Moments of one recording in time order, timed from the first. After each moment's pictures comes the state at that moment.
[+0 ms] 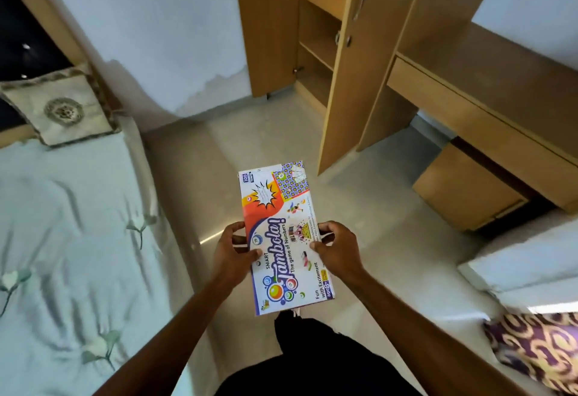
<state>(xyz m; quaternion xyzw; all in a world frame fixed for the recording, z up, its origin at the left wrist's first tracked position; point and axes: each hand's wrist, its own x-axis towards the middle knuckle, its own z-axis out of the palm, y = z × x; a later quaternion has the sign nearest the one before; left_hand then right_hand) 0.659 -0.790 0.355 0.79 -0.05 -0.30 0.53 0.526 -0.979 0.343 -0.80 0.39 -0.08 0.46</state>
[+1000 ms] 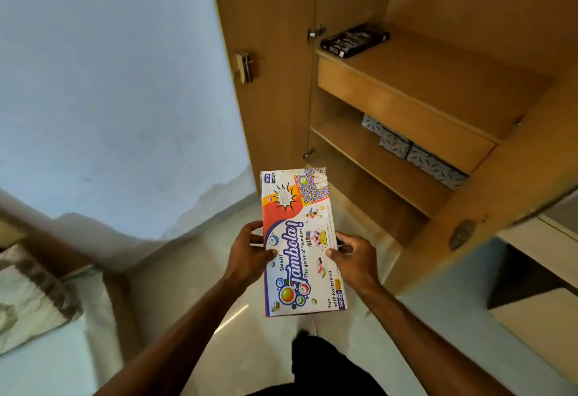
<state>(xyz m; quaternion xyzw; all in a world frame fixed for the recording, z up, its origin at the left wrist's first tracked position) 1.335 -1.183 0.408 0.79 -0.16 -0.33 0.48 1.167 -1.336 0.378 -0.72 0.45 -0.18 0.50</state>
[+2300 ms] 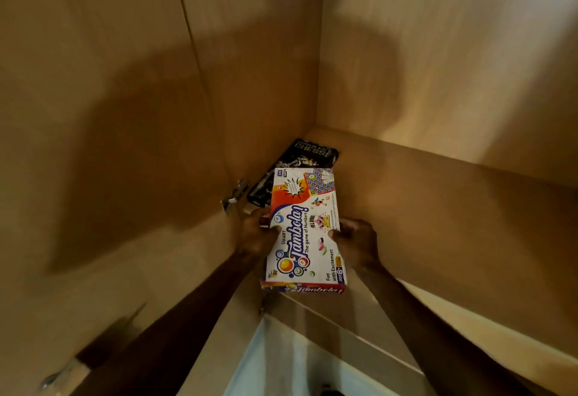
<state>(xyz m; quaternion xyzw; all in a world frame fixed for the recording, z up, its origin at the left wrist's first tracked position) 1.779 -1.922 0.457 0.71 -0.39 -0.35 0.46 1.574 -1.983 0.441 -0.64 0.55 -0.35 0.41</state>
